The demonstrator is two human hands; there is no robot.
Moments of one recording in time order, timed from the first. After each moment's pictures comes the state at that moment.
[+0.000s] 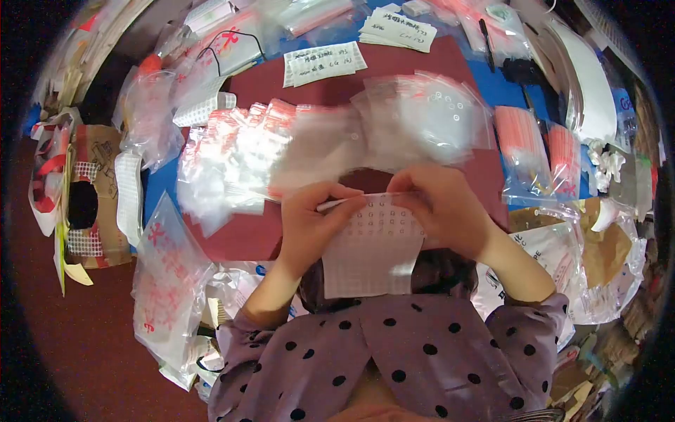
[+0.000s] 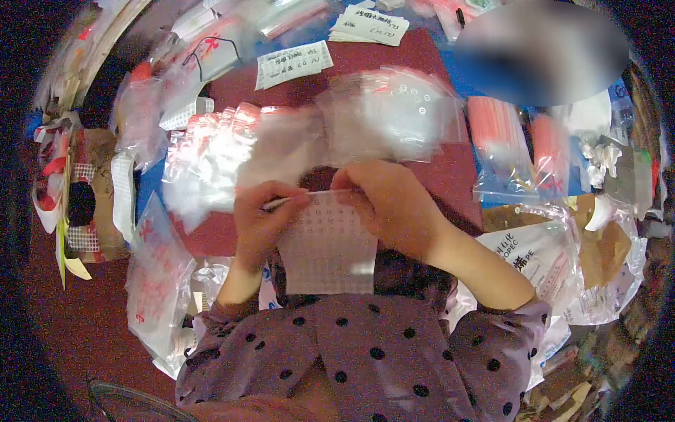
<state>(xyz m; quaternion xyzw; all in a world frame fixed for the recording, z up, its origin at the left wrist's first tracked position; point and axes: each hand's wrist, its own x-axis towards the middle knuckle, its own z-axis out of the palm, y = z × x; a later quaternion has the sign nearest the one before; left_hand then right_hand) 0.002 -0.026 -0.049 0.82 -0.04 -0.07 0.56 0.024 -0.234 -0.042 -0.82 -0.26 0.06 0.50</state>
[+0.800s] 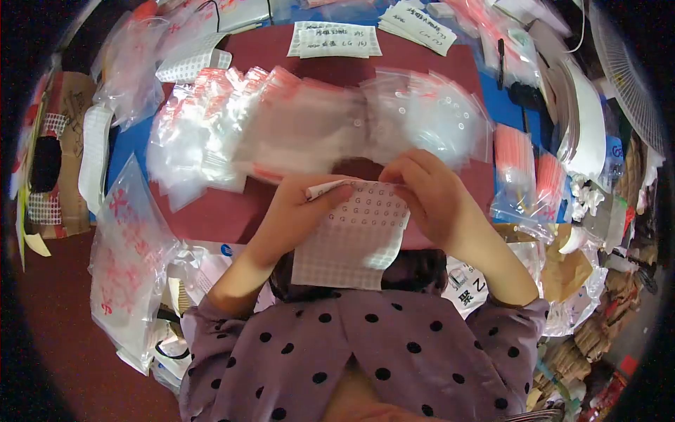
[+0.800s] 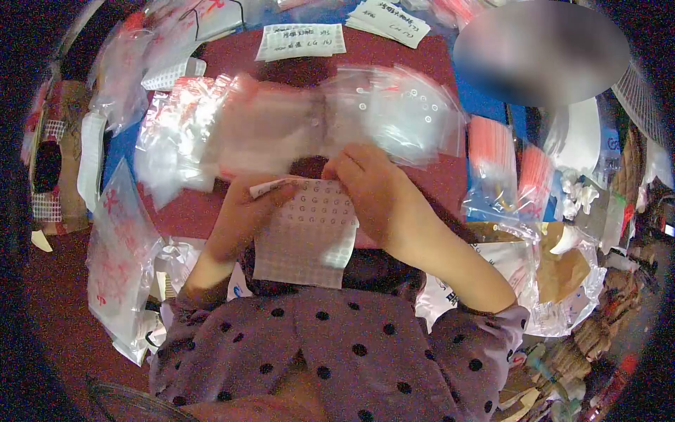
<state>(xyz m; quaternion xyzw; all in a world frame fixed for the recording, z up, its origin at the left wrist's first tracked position) 0.001 -0.010 -0.058 0.67 0.04 -0.22 0.71 0.038 -0.217 -0.029 -0.86 -0.32 0.07 0.39</state>
